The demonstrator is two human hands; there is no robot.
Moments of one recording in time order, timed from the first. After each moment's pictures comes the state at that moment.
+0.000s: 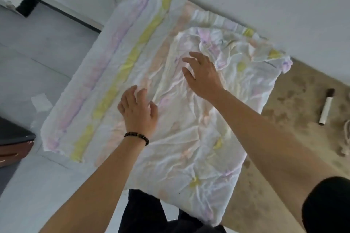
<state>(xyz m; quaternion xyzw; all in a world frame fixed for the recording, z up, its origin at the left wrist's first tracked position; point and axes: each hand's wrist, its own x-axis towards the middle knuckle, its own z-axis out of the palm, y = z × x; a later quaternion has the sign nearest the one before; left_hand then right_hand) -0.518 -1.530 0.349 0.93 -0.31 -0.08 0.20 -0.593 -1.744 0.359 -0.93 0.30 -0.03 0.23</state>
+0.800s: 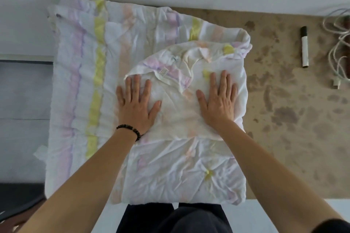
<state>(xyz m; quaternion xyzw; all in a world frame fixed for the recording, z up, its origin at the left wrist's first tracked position) -0.470 -1.590 0.310 0.77 -0.63 -0.12 -0.02 -0.715 -1.686 0.316 -0.76 0.63 0.04 0.16</state>
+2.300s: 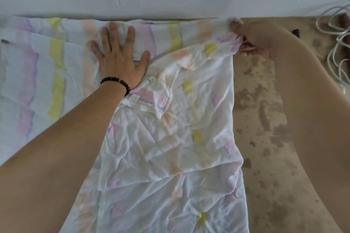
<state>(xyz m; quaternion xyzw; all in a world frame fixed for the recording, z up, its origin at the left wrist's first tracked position) -0.459 -1.798 0.299 0.80 -0.59 -0.05 0.03 -0.767 -1.930 0.394 -0.49 0.70 -0.05 0.52</state>
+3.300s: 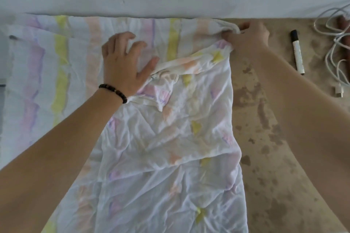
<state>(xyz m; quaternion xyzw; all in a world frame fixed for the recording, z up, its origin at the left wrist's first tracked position) -0.466 -1.770 0.324 0.68 -0.69 0.06 0.22 -0.752 -1.915 0.369 -0.54 0.76 -0.15 0.32</state>
